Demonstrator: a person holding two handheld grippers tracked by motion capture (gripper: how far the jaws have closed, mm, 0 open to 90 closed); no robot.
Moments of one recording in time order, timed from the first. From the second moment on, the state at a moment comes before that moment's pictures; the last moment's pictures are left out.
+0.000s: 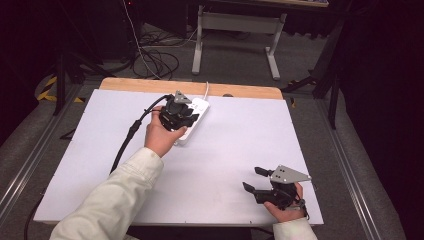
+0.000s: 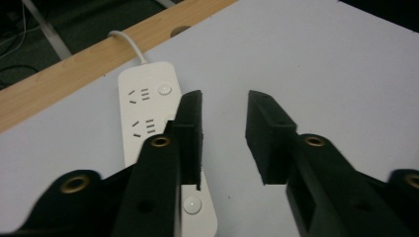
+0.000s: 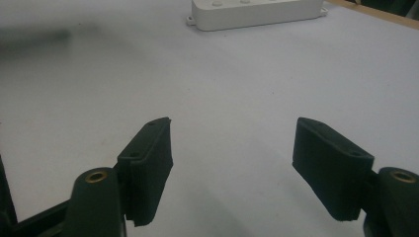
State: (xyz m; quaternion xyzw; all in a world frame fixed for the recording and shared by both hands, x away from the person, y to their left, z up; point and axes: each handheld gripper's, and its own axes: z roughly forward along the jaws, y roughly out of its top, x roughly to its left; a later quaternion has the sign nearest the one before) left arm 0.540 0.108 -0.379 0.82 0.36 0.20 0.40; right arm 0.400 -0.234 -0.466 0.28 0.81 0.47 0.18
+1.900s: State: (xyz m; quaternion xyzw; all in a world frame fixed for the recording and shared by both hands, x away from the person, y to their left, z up) left arm 0.391 0.268 -0.423 0.75 0.33 0.20 0.53; right arm 0.399 -0.230 -0.467 0.28 0.82 0.47 0.18
